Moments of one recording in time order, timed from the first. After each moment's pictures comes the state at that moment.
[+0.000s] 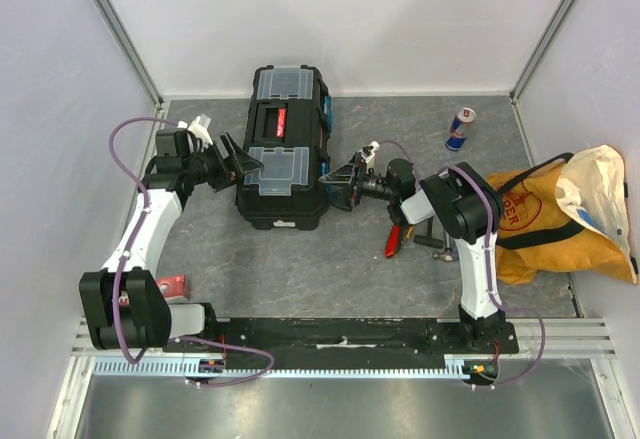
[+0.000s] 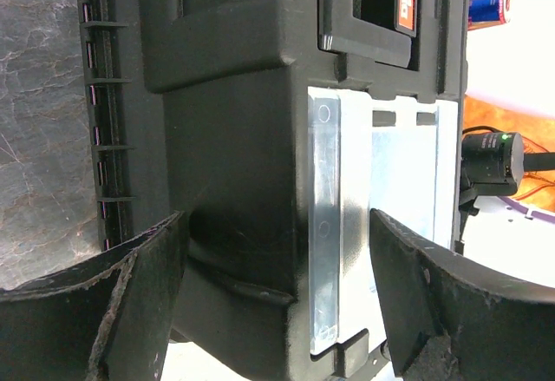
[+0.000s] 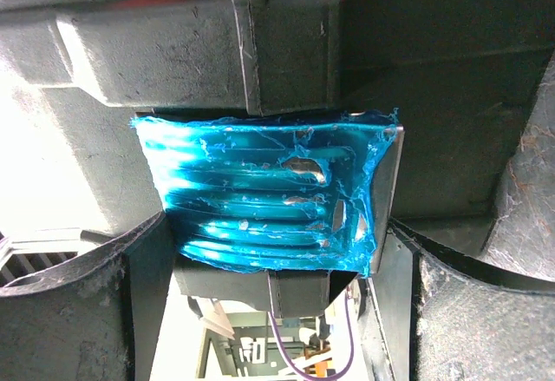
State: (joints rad) left arm 0.03 1.30 0.98 -0.36 0.61 -0.51; right arm 0.45 2.16 0.90 1.25 -0.87 1.56
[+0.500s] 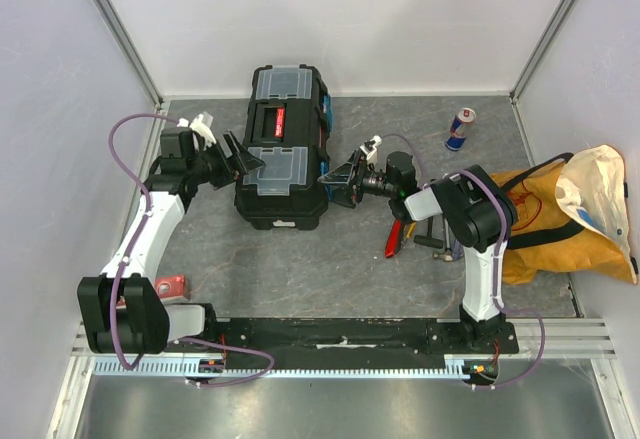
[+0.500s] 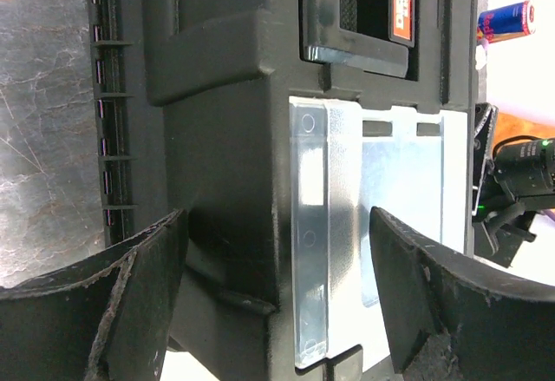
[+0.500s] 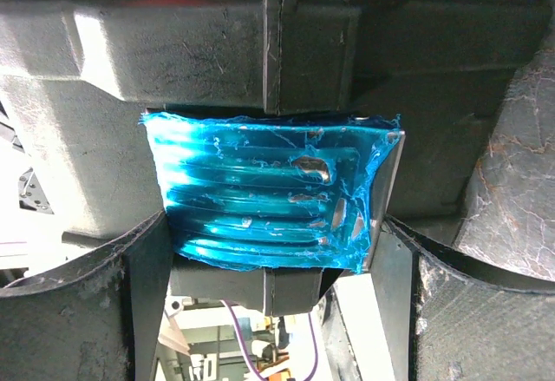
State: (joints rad) left arm -0.01 1.29 0.97 -0.35 0.50 -0.50; right arm 0.45 2.06 0.90 1.02 -0.82 1.35
